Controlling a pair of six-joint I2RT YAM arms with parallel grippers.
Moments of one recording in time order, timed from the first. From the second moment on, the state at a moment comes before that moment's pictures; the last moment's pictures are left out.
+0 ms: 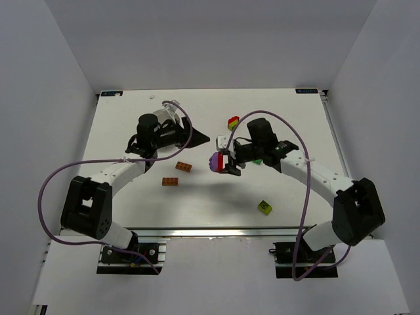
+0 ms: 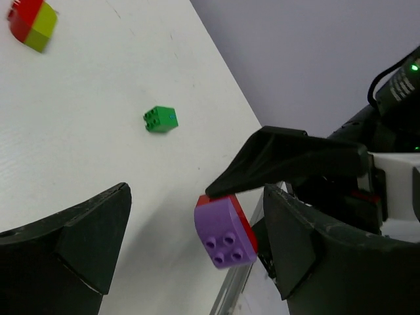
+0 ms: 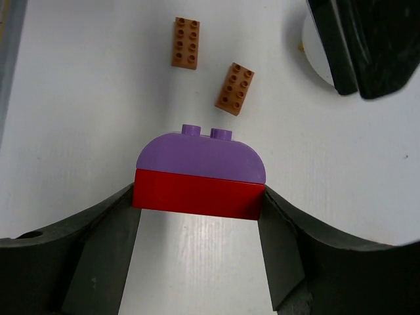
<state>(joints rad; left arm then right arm) -0.31 1.48 0.88 0.43 0.75 -0.69 0.59 1.47 1.07 -0.30 -0.78 -0.85</state>
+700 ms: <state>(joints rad) -0.37 1.52 0.93 0.34 0.83 -0.64 0.64 1.36 0.93 0.00 -0.57 -0.65</state>
